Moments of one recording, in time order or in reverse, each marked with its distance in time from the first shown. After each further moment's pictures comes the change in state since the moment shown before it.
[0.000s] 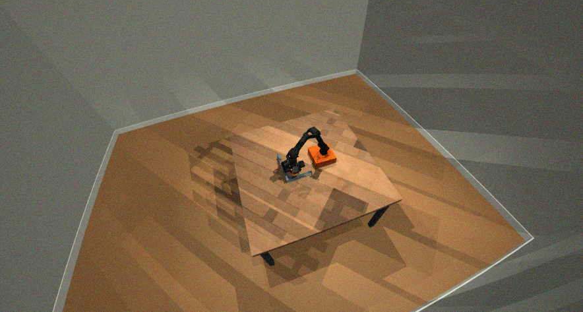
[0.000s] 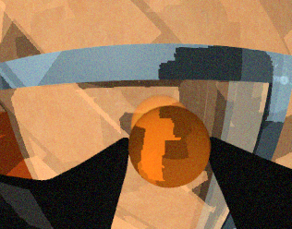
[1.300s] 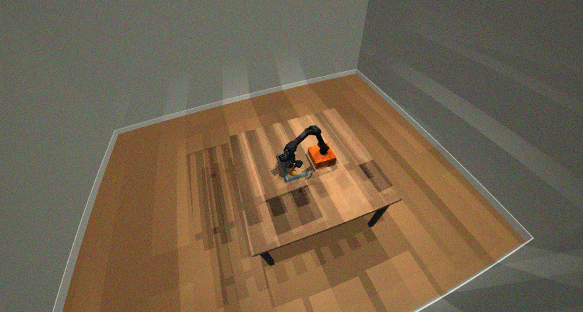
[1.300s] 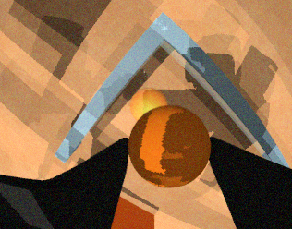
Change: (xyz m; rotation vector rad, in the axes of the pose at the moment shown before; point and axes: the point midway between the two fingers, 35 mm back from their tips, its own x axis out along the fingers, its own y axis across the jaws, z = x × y) arm -0.076 -0.012 -0.008 0.832 0.004 0.003
